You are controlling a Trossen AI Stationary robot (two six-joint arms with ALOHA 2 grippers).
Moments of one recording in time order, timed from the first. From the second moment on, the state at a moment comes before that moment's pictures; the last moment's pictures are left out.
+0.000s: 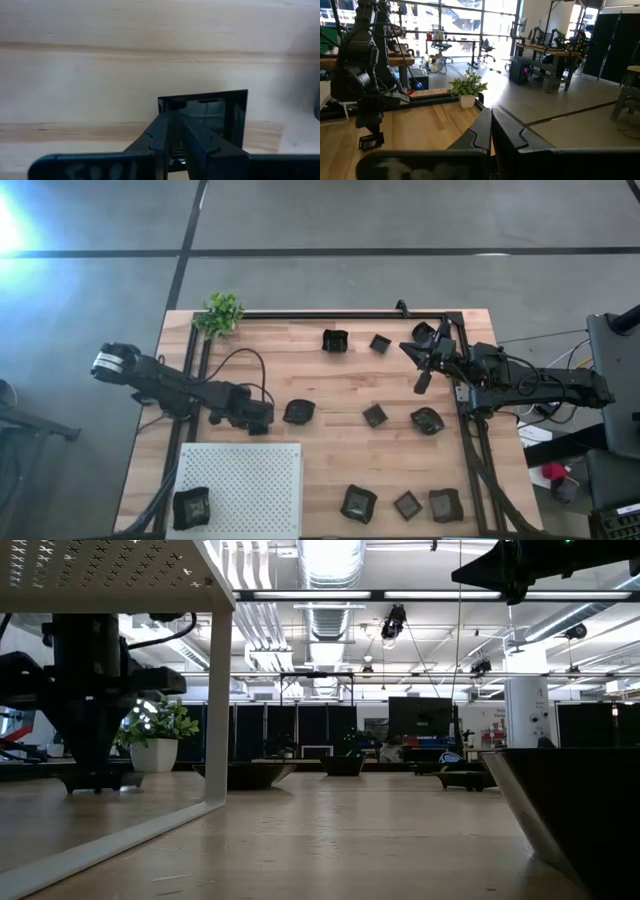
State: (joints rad) left arm -0.19 1.34 0.70 -0.76 -0.07 -1.80; right arm -0.10 0.57 0.47 0.11 0.34 -0.04
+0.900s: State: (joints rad) left arm -0.19 1.34 0.72 -0.79 -0.03 -1.77; right arm -0.10 0.57 0.47 0.11 0.34 -0.03
